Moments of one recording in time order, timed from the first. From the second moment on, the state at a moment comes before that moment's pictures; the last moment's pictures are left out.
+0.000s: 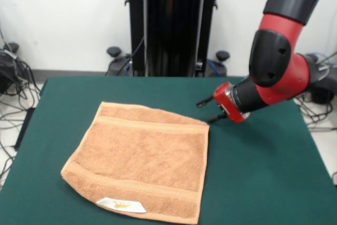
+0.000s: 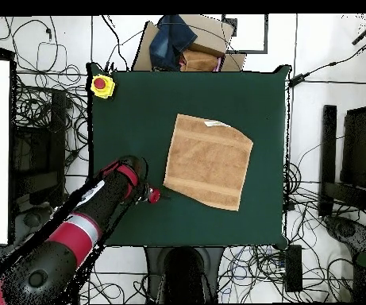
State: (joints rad) arm 0.52 0.25 -0.58 1.11 0.09 0.84 2.49
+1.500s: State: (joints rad) arm 0.01 -0.35 -0.43 1.48 -0.12 0.46 2.46
